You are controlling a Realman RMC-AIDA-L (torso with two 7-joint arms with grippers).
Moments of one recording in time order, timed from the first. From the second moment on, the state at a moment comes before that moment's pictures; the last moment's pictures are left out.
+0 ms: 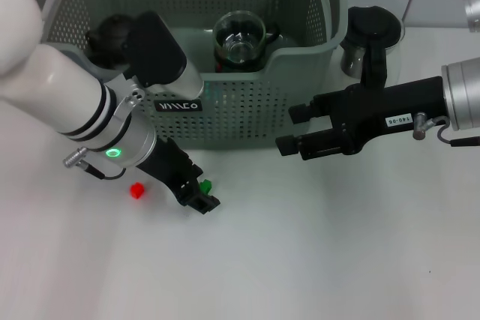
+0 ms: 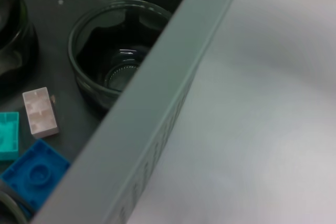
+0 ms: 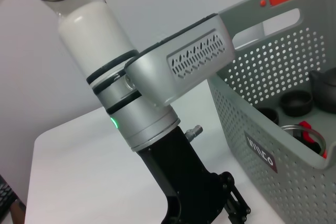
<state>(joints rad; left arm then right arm) -0.69 -2.18 1.23 0.97 2.60 1.33 -2.09 0.68 2.08 -1.02 -0.90 -2.01 -1.55 1.84</state>
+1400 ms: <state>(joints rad) -0.68 -2.18 1.23 1.00 2.64 1.32 -2.10 0.68 2.07 -1.02 -0.90 -2.01 -1.54 1.83</state>
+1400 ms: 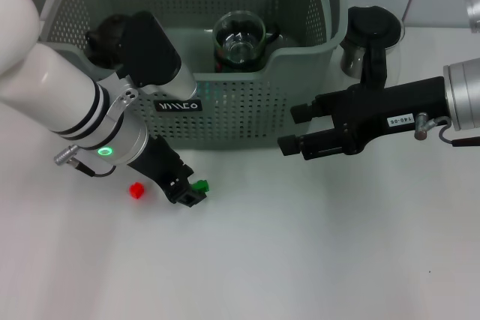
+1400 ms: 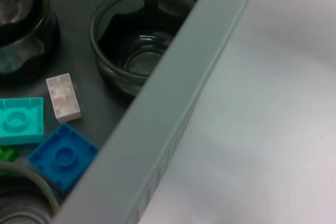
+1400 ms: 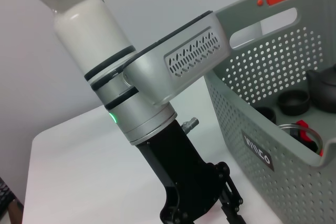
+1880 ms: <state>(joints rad) -0.68 -2.17 1.23 0.97 2.65 1.32 -2.10 0.68 2.07 -1.02 -0.90 -2.01 -1.54 1.83</state>
